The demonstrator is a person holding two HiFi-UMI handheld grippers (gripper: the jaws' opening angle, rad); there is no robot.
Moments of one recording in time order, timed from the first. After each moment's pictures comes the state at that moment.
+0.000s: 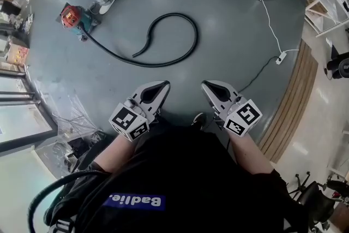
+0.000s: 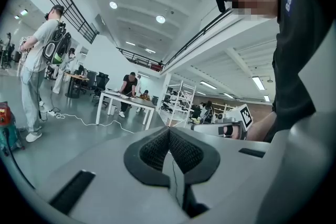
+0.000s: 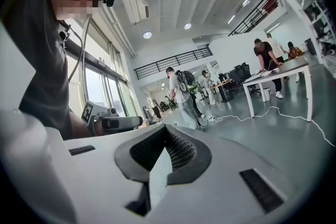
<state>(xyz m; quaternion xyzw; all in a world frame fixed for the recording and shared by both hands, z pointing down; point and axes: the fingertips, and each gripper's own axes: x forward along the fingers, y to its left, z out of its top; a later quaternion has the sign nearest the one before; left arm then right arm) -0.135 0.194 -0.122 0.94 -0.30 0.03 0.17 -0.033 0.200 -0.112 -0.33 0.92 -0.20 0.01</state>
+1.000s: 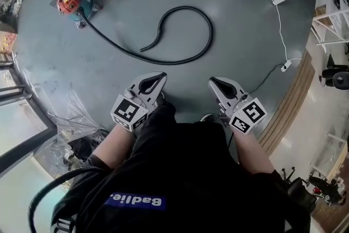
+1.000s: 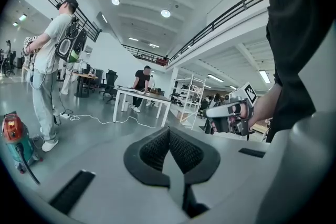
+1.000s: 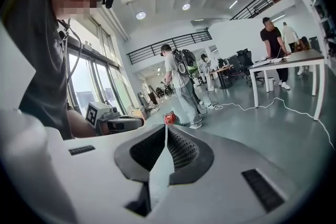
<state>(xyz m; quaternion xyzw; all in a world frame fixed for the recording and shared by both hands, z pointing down) -0.361 0.011 -0.034 0.93 -0.31 0.07 0.16 -0.230 0.026 -0.055 -0.33 0.91 -0.23 -0.08</state>
